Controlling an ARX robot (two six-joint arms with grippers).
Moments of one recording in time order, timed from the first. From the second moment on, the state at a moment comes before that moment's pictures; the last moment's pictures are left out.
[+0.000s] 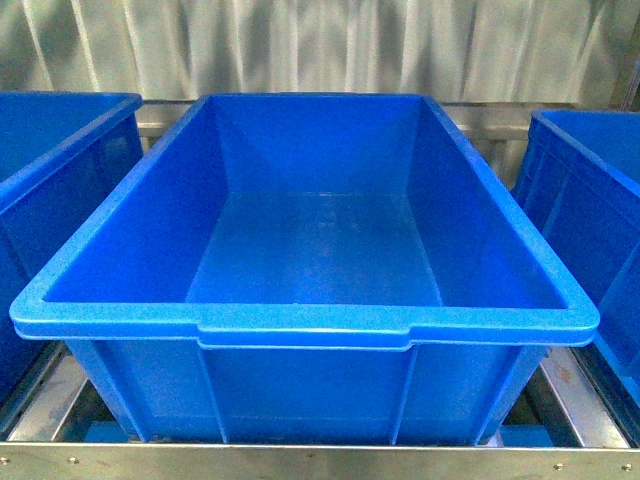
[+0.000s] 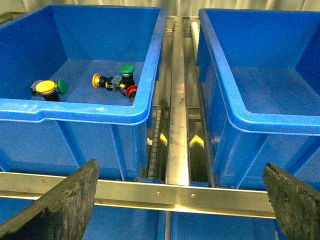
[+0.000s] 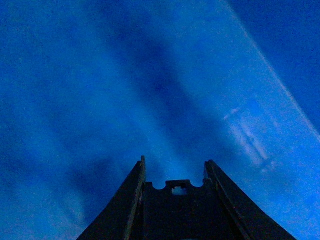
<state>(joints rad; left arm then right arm) 0.00 0.01 0.02 0.00 0.00 -0.01 -0.46 2.34 1.89 -0.32 0.22 0.20</state>
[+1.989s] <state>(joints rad) 0.00 0.01 0.02 0.00 0.00 -0.01 0.00 0.62 0.08 0.52 0.00 0.00</state>
